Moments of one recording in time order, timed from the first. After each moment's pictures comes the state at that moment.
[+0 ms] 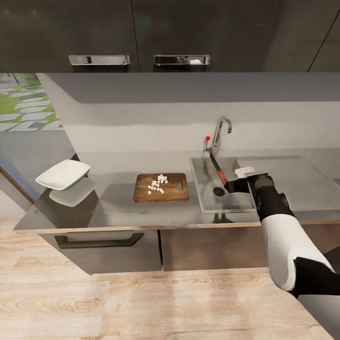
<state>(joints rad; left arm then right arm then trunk) -0.17 0.04 -0.16 0.07 0.31 -0.24 0.05 -1.13 -0.04 -0.23 -0.78 0.54 0.70 0.45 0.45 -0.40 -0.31</state>
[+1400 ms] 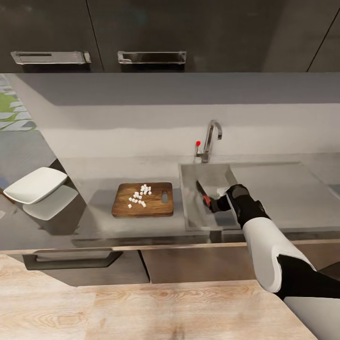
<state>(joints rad) -0.17 0.05 -0.16 0.08 0.31 -0.23 0.05 -1.13 0.06 -0.23 -0.57 0.54 0.86 0.37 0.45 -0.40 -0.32</state>
